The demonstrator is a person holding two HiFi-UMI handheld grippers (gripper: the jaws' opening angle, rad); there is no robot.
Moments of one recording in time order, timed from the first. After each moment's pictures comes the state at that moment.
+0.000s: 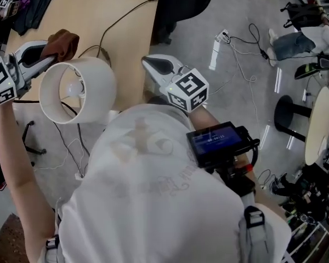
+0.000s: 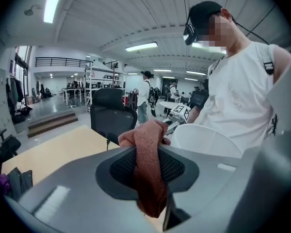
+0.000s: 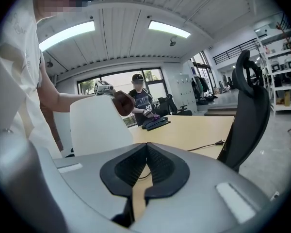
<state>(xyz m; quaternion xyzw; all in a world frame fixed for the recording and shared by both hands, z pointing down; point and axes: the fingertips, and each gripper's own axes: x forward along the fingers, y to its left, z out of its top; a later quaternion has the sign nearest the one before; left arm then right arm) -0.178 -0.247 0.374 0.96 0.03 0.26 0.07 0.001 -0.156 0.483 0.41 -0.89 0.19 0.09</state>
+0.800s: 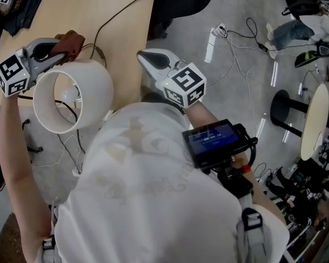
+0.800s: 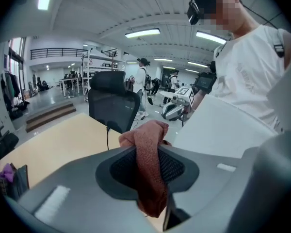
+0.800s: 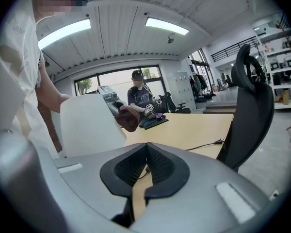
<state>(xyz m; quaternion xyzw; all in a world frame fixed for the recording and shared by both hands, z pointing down) -0.166 -0.256 0.435 0.95 0.02 0.32 0.05 0.002 -0.162 0.481 0.41 -0.88 0.20 0.09</state>
